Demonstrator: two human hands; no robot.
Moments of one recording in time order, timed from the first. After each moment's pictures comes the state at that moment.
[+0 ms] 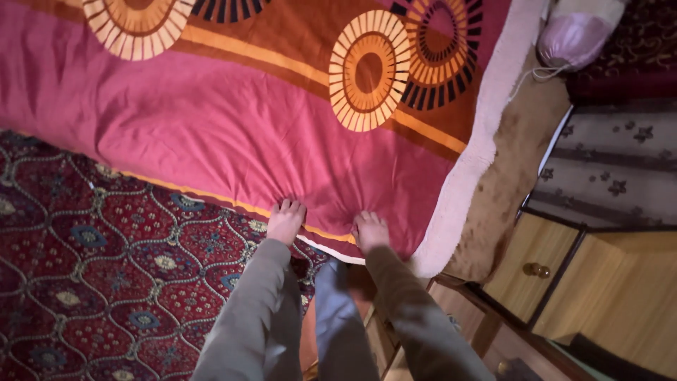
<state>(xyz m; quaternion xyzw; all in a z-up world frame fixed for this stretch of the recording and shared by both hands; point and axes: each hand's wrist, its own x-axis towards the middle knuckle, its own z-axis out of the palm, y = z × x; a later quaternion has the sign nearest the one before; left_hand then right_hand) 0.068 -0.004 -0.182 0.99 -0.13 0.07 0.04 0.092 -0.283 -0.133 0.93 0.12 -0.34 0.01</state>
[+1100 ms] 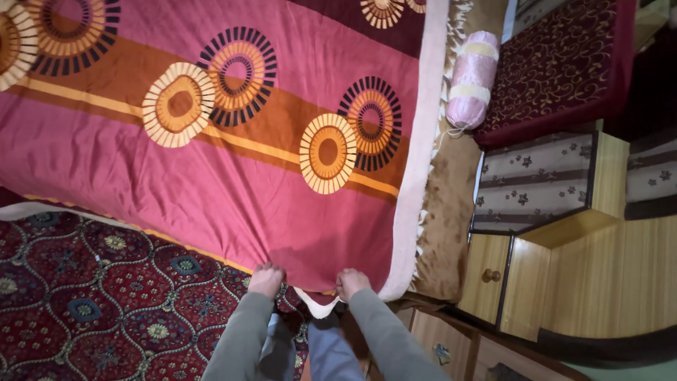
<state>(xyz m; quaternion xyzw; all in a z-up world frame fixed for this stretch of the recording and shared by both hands) 0.013 0.027 -0.170 0.98 -0.18 -0.05 0.11 0.045 -0.276 -0.068 0.94 0.10 -0.31 -0.05</state>
